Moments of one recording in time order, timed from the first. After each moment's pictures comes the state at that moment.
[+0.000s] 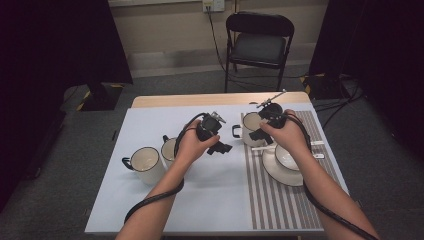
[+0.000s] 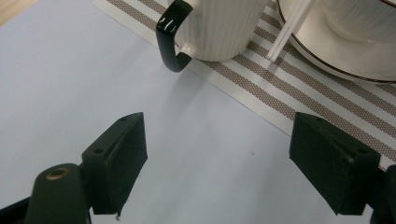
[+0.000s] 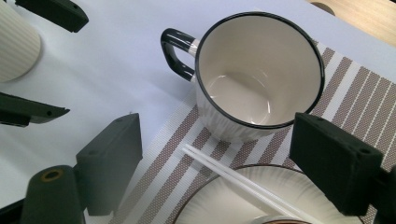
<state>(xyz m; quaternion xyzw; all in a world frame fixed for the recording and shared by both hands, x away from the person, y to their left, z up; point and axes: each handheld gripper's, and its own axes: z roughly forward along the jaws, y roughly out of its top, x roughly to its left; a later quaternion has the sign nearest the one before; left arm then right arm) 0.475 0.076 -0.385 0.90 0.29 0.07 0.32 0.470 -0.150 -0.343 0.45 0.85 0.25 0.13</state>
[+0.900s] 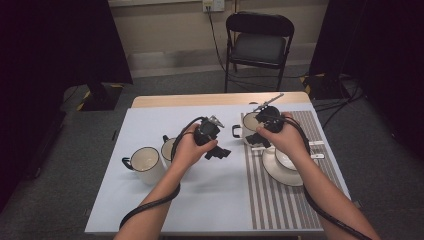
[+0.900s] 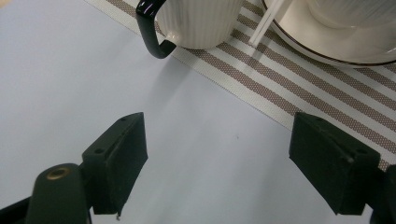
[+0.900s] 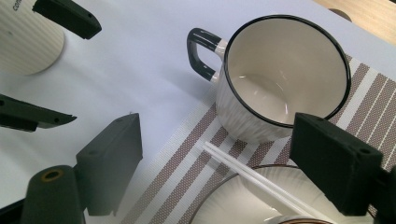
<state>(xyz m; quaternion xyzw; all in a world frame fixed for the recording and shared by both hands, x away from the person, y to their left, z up) 0.460 0.082 -0.384 0.90 0.28 0.06 0.32 0.458 -0.142 -0.341 0.43 0.86 0.26 0.13</state>
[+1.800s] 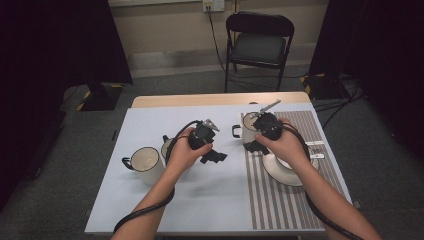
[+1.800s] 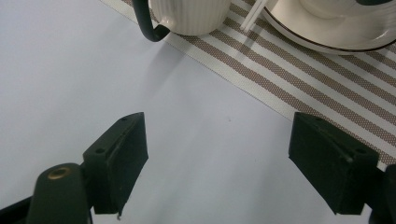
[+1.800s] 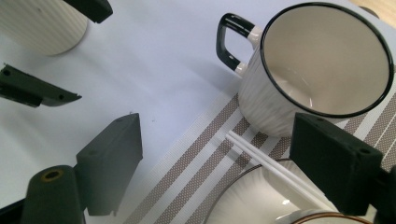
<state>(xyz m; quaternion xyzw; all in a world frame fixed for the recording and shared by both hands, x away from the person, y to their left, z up) 0.449 0.096 -0.386 0.90 0.28 0.05 0.32 0.441 -0.135 -0.347 0.40 0.87 0.26 0.12</state>
